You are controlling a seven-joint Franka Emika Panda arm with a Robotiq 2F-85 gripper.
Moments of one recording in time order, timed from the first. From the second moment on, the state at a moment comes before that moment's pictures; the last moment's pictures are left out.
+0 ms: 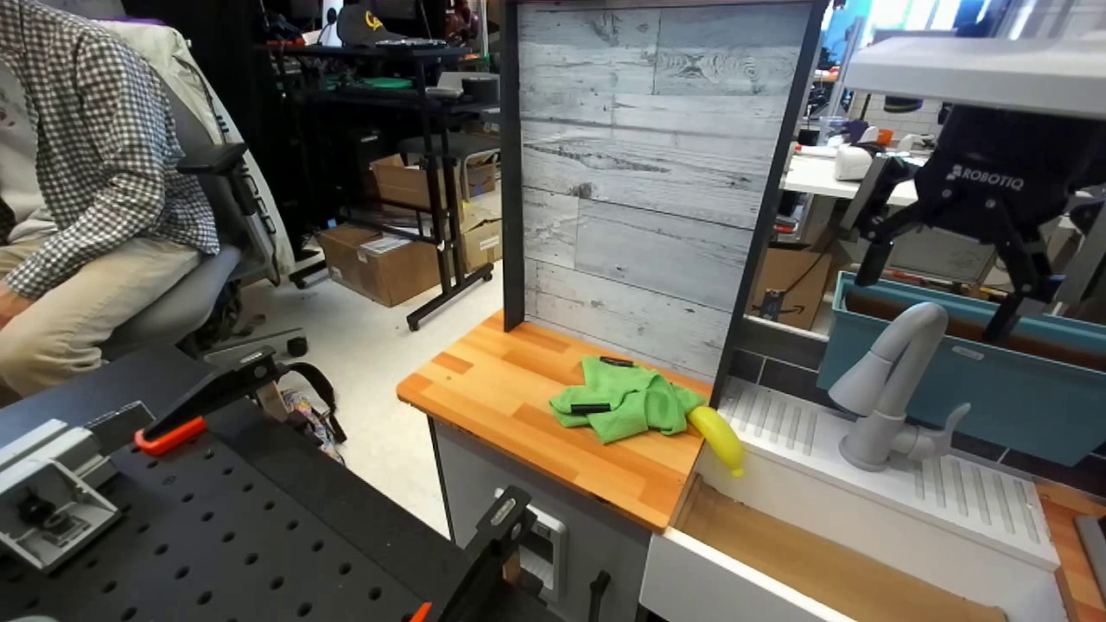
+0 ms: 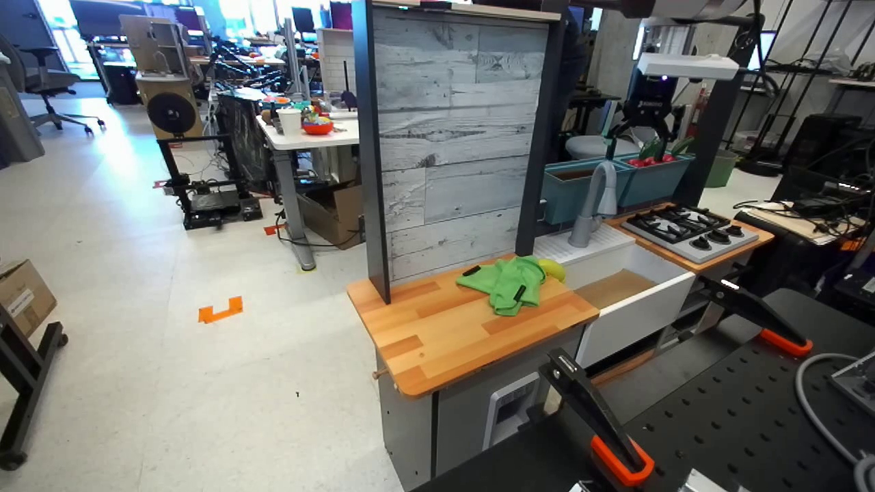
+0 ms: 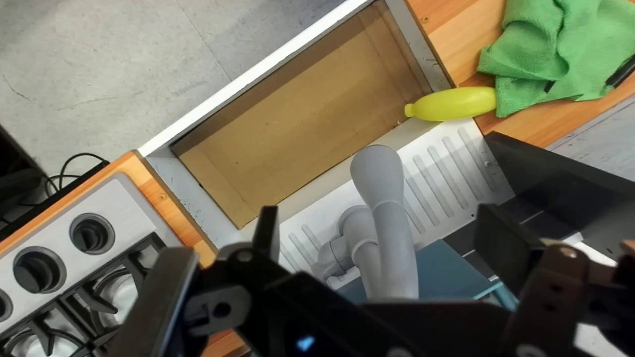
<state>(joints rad) -0.31 0.85 -0.15 -1.38 0.11 2.15 0.04</state>
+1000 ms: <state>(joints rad) -0.32 1.01 -0.13 -1.20 0.11 2.14 0.04</state>
